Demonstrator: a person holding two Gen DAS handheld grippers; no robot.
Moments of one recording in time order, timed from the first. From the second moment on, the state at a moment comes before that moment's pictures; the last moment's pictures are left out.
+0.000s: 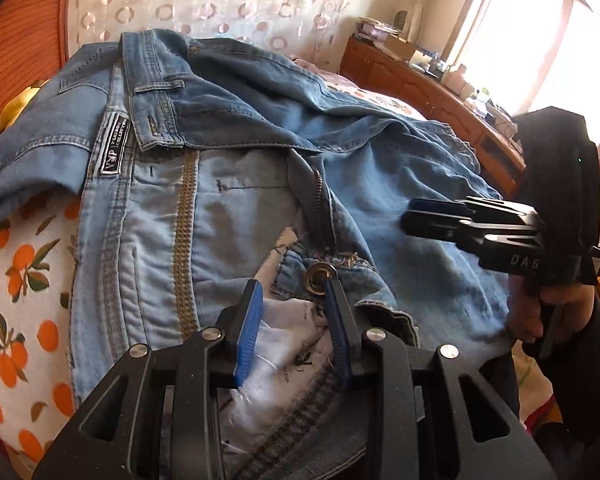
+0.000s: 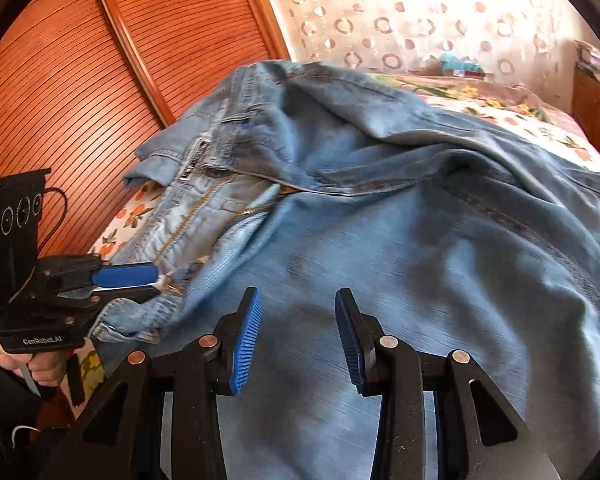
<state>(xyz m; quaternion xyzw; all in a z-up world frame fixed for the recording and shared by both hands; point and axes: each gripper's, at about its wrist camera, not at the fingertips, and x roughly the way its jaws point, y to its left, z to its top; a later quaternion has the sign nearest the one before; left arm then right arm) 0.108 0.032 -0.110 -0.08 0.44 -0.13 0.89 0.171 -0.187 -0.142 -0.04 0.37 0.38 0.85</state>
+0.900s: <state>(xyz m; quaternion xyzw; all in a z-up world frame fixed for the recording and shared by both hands) 0.119 0.016 -0.103 -0.06 0.41 -0.15 0.90 0.166 -0.241 -0.148 -0.03 0.36 0.34 0.87</state>
